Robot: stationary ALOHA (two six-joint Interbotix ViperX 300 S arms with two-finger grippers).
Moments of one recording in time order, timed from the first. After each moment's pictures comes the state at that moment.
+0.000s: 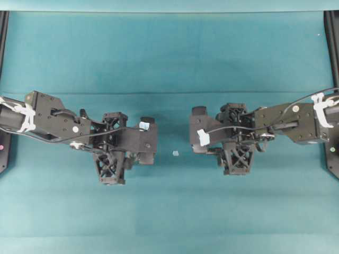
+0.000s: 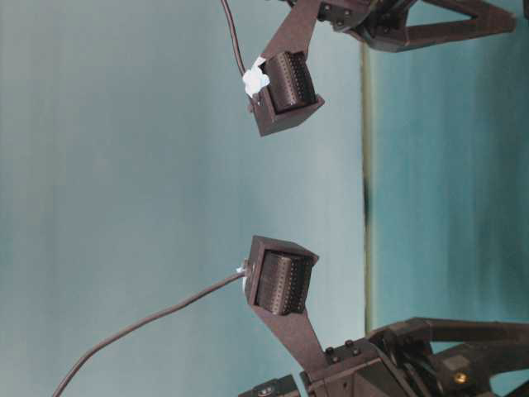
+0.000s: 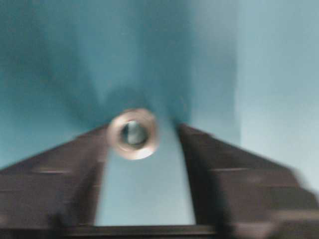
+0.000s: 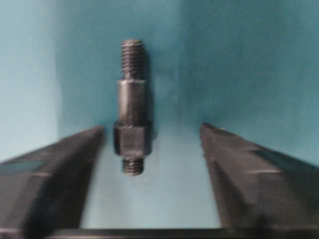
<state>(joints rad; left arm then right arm) -0.03 0.12 0.64 0.02 0.38 -0.02 -0.03 0.08 0.70 0.00 0.49 -0.03</state>
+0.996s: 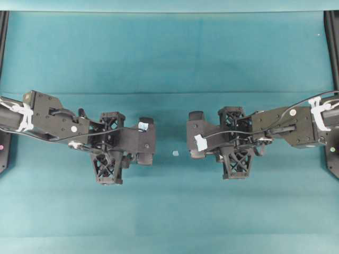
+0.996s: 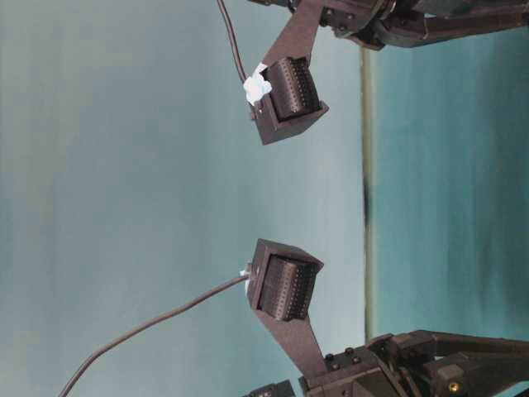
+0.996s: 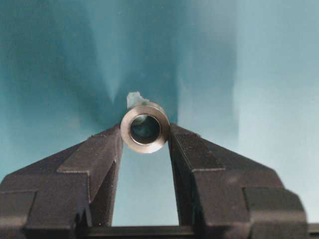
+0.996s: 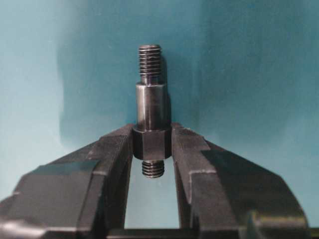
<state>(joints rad) -0.03 0.12 0.64 0.02 0.41 -0.02 0.00 0.09 0.68 0.00 0.51 -0.03</state>
